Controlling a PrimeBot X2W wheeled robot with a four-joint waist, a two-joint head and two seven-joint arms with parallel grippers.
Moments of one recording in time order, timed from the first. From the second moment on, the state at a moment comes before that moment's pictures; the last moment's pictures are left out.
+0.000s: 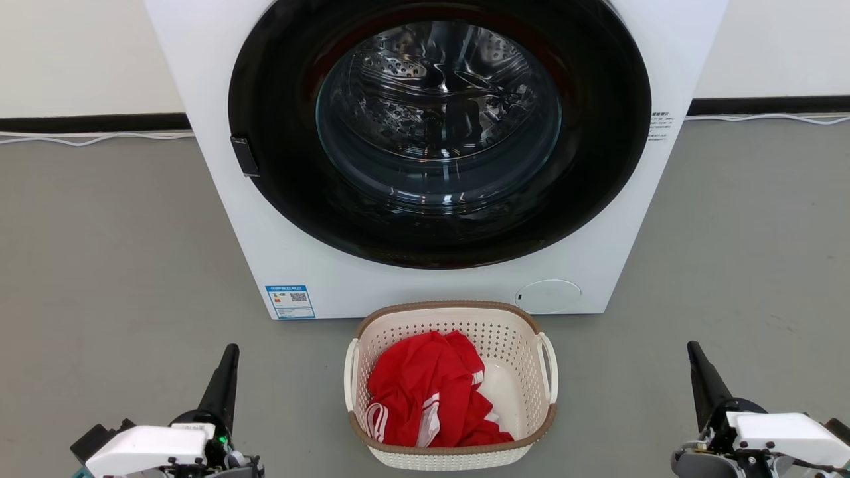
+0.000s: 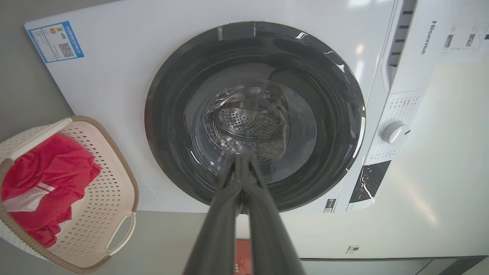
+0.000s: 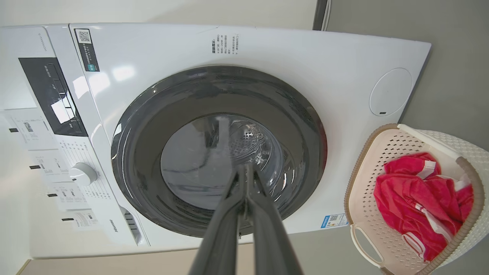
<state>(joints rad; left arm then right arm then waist) -0.05 0.04 0.07 0.28 -1.53 -0.12 0.09 -0.05 -0.04 -0.13 0.29 1.51 0.12 0.08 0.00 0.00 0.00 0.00</state>
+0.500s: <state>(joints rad) -0.05 0.04 0.08 0.28 -1.60 -0.12 0.11 -0.07 -0.04 -0.13 0.27 1.60 0.12 0.10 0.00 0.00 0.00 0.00</state>
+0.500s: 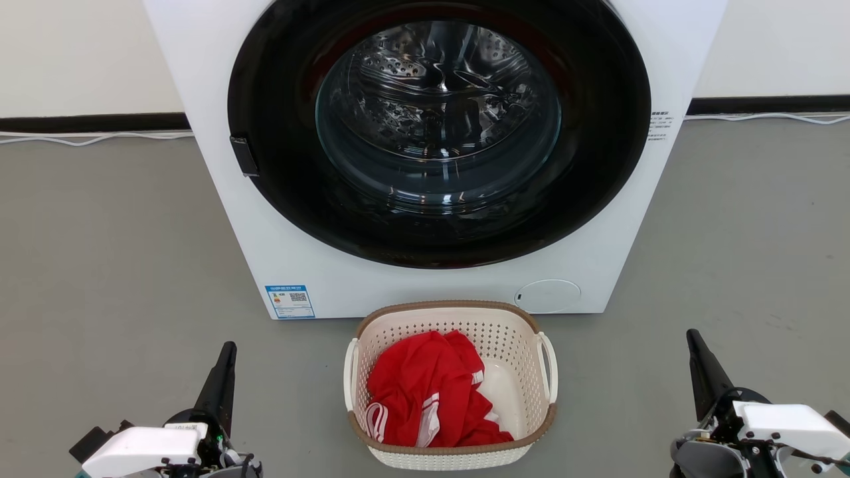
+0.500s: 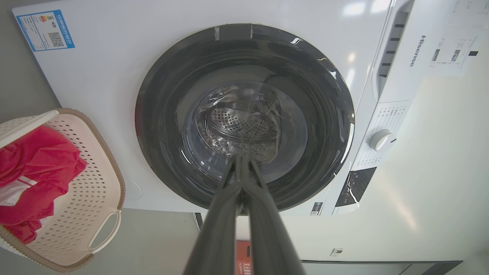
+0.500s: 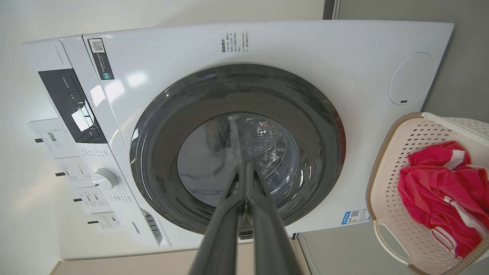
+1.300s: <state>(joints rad) -0.05 0.04 0.08 0.27 -1.60 -0.12 0.11 -0.07 -0.04 -0.13 0.27 1.60 0.12 0.11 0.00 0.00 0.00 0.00</state>
